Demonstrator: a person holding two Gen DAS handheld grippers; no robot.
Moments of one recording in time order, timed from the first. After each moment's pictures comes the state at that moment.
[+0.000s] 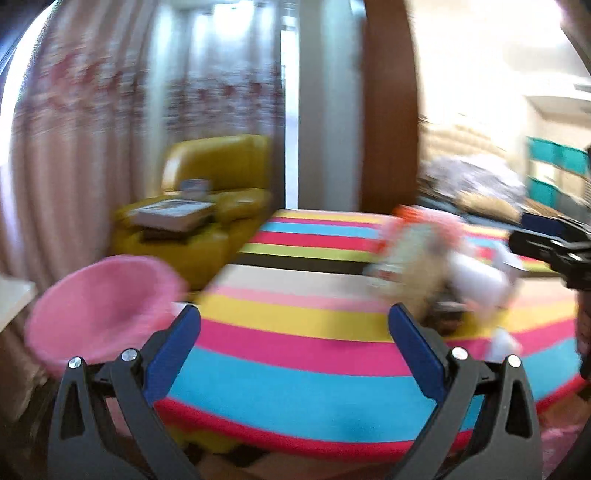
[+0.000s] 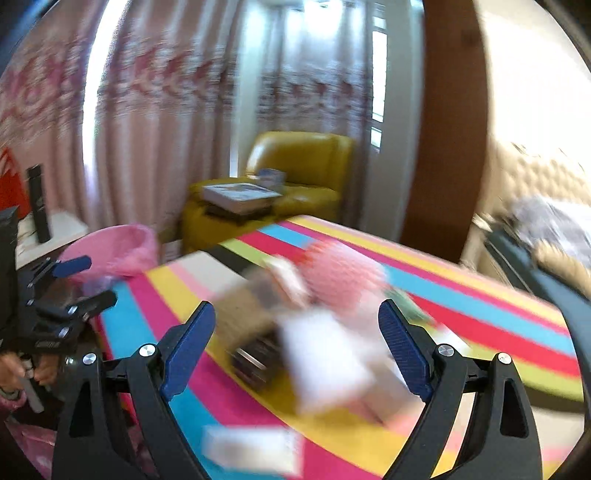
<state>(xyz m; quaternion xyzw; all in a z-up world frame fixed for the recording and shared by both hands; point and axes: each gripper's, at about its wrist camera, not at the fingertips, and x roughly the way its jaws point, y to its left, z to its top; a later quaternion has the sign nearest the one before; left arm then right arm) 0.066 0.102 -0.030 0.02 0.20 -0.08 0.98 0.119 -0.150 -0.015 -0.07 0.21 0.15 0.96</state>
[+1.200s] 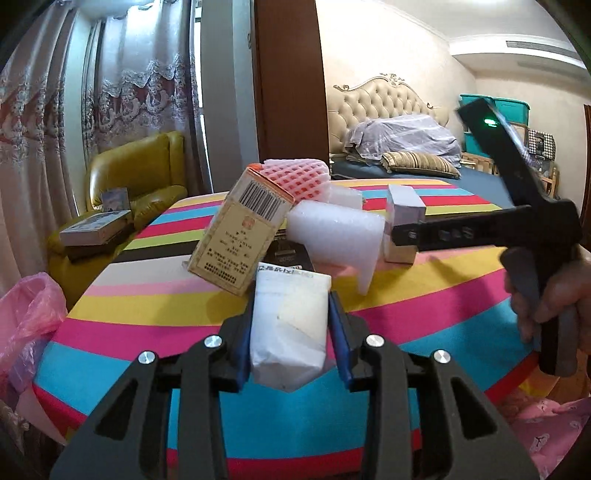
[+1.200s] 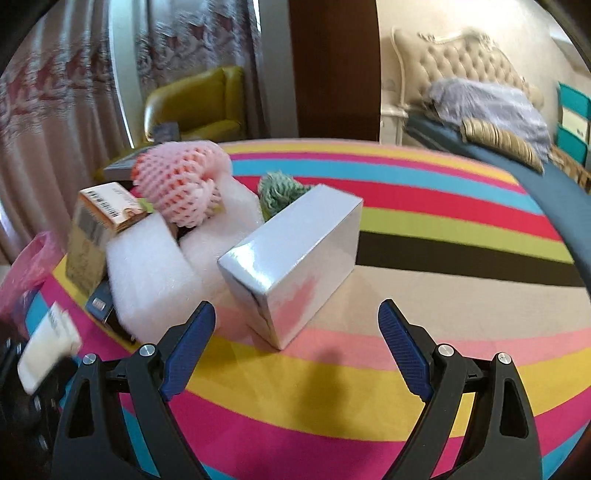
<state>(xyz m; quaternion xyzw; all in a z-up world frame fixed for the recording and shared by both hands) 0.077 -0.015 -0.083 0.08 0.22 -0.19 0.95 0.179 -0.216 -0.083 0.04 0.36 -0.01 0.93</state>
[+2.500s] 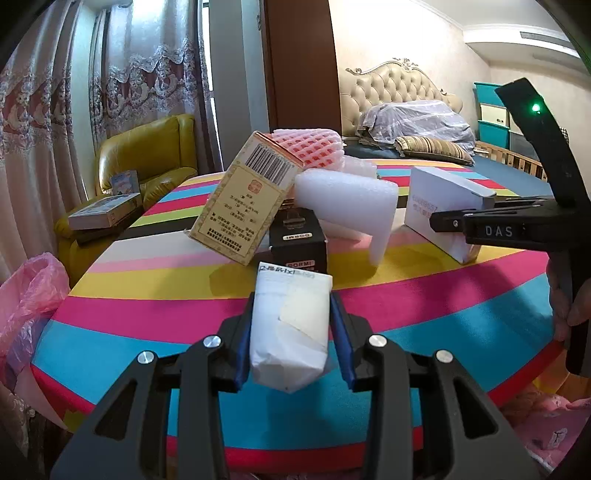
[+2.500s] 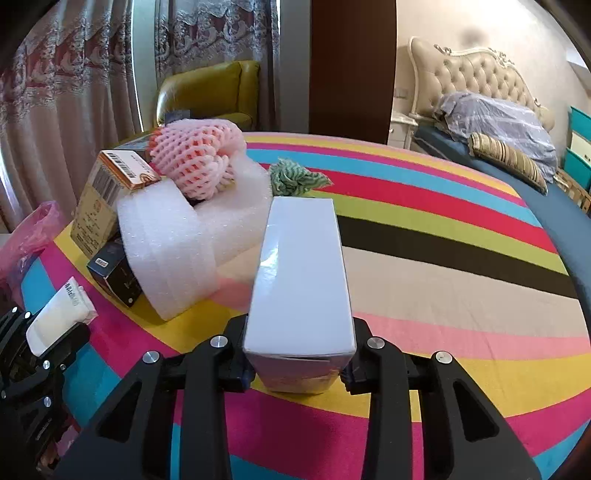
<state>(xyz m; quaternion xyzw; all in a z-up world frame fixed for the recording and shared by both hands) 0.079 -0.014 -0.091 0.09 0.25 -0.16 0.95 0.147 -0.218 -0.086 -0.01 0.34 0.01 0.94</state>
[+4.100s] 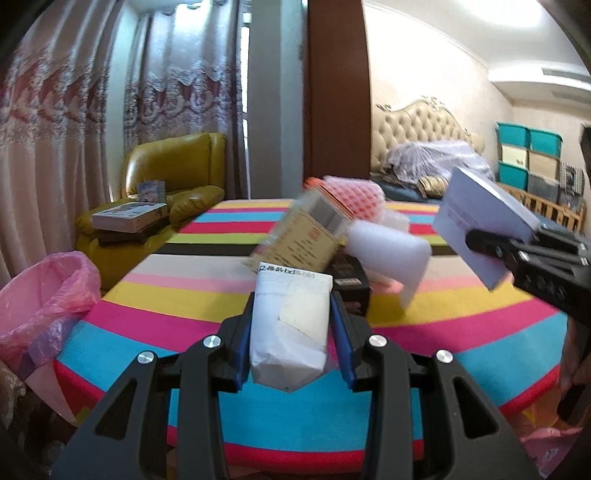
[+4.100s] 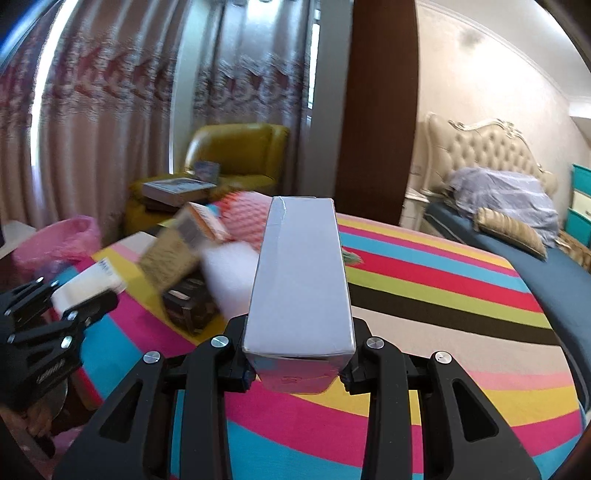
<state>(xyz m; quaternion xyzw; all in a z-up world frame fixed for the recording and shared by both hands) 0.067 0.025 -0.069 0.02 0.20 -0.11 0.97 0.084 -0.176 -0.054 -0.06 0.21 0.05 0.98</state>
